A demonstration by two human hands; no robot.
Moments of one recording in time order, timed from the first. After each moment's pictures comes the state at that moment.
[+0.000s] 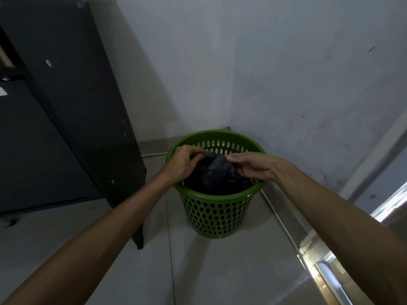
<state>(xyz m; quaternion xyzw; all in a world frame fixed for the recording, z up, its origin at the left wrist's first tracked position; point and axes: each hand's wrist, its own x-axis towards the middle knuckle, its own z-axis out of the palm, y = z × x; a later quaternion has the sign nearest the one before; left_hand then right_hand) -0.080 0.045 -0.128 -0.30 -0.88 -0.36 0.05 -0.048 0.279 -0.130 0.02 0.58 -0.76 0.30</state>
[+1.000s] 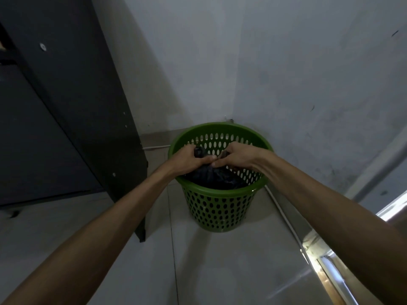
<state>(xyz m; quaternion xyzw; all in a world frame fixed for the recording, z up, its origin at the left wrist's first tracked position) -0.075 0.045 -0.126 -0.21 -0.88 -0.41 -0.13 -0.054 0.232 -0.111 0.01 0.90 -0.39 0.19</state>
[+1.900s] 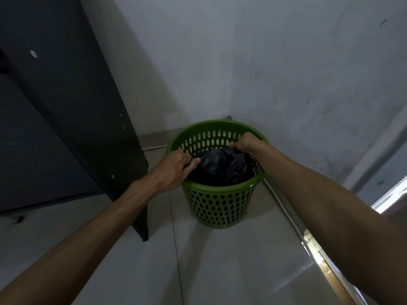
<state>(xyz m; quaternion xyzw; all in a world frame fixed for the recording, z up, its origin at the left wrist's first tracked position) -0.053 0.016 -0.136 -0.33 -0.92 -0.21 0.06 -0.088 0.258 -0.134 0.22 0.86 -0.45 0.07</state>
